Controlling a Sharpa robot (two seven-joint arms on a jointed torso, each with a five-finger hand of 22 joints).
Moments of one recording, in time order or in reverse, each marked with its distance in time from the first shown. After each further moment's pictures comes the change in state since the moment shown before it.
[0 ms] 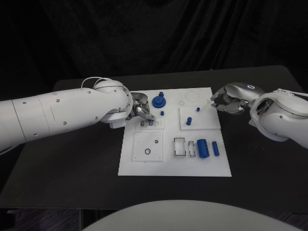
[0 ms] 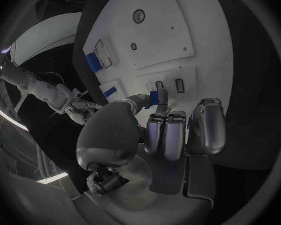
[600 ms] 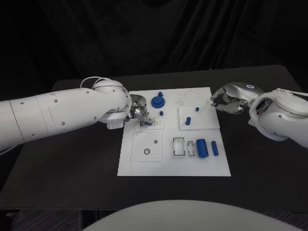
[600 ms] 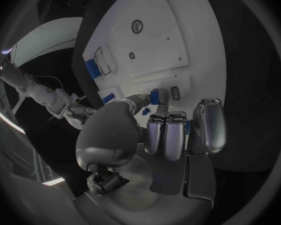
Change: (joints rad) left arm 0.002 -0.001 0.001 0.003 0.000 0.066 -0.032; left_hand -0.016 -0.022 0.045 -0.040 -0.019 0.012 0.007 0.014 0.010 0.000 -0.007 0.000 0.000 -0.004 -0.004 0.000 0.000 0.000 -0.004 -0.004 -0.011 0.000; right arm 0.000 -0.002 0.000 0.001 0.000 0.002 -0.007; right_hand 0.000 0.000 0.006 0.000 0.004 0.000 0.000 -0.004 -0.001 0.000 0.000 0.000 0.000 0.000 0.000 0.000 0.000 0.000 0.000 0.000 0.000 0.000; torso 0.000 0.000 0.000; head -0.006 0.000
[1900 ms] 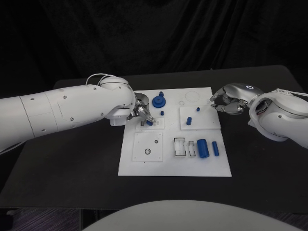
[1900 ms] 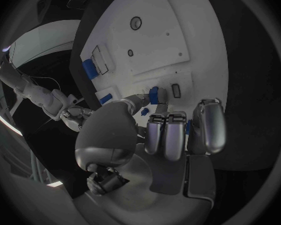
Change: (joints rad) left arm 0.005 0.051 0.002 -0.060 0.001 0.045 -0.014; left_hand -0.027 -0.005 0.021 -0.002 -0.022 0.015 -0.012 0.001 0.006 0.000 0.000 0.000 0.000 0.000 0.000 0.000 0.000 0.000 0.000 0.000 -0.001 0.000; right arm 0.000 0.007 0.000 0.000 0.009 0.012 -0.005; right_hand 0.004 0.004 0.005 -0.005 0.000 0.000 0.000 0.000 -0.002 0.000 0.000 0.000 0.000 0.000 0.000 -0.003 0.000 0.000 0.000 0.000 -0.008 0.001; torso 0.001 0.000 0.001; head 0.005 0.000
